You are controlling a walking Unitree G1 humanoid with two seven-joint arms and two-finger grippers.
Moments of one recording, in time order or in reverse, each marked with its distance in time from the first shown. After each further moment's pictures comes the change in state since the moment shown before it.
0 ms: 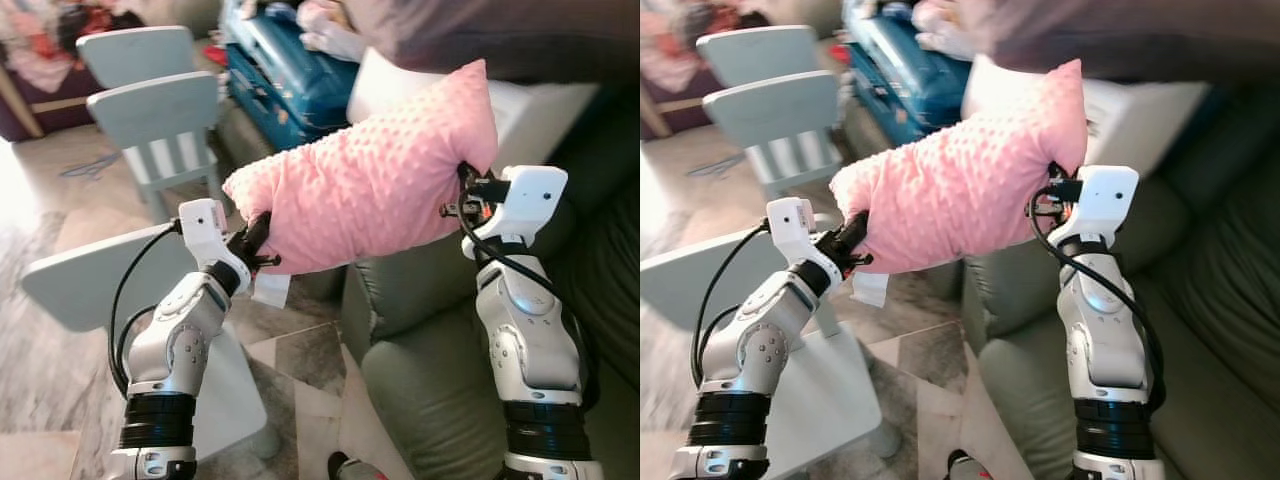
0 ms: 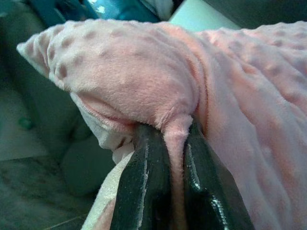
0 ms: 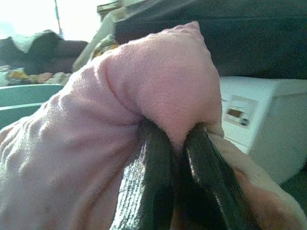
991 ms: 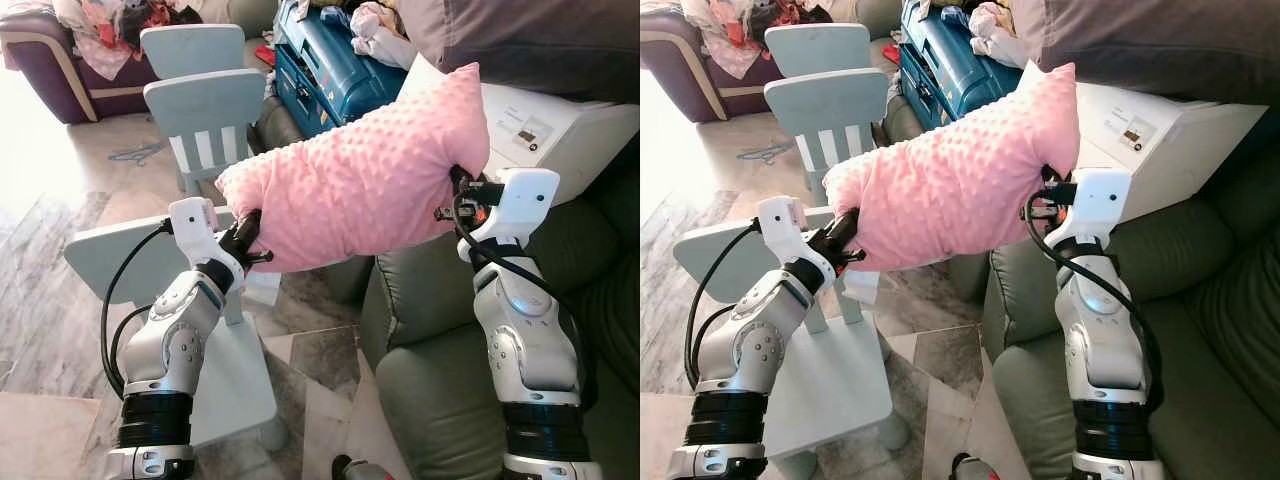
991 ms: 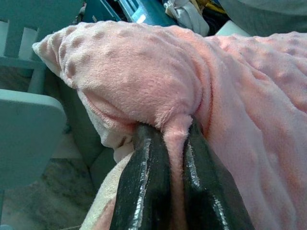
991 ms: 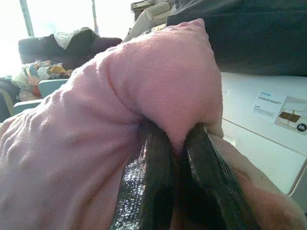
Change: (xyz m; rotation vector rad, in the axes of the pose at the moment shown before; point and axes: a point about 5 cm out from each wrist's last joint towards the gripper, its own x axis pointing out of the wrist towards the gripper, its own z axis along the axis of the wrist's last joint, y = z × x) left arm -0.001 0.005 0.004 -0.001 -0.020 0.050; right arm -0.001 0.002 -0.003 0.007 0.020 0.026
